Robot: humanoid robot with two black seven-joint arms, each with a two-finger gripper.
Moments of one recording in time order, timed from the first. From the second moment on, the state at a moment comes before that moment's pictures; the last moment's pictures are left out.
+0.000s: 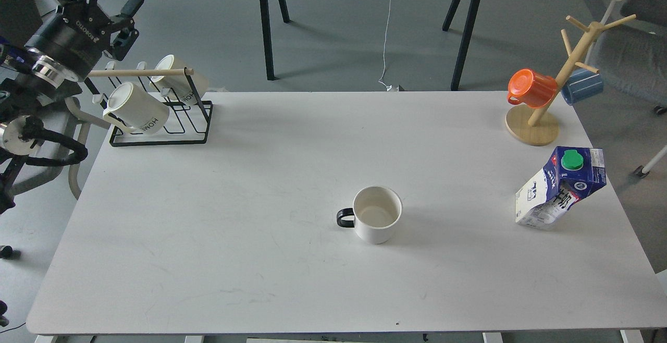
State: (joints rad) left arm -0.72 0.66 -0.75 -0.71 0.34 -0.49 -0.49; right arm -0.32 -1.03 1.04 1.36 1.06 0.49 0.22
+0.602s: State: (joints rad) left arm -0.63 0.66 -0.74 -0.71 0.35 -0.49 -0.49; right arm -0.21 -0.64 0.83 1.31 0.88 0.49 0.23
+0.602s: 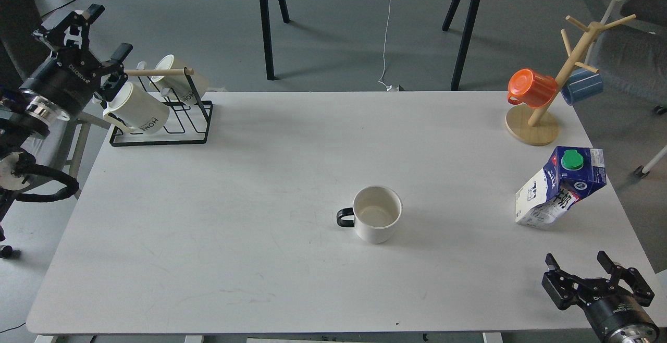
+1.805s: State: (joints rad) left arm -0.56 0.64 -0.74 -0.71 0.35 -0.49 -0.49; right arm 0.08 -0.44 0.84 1.11 0.88 0.49 0.24
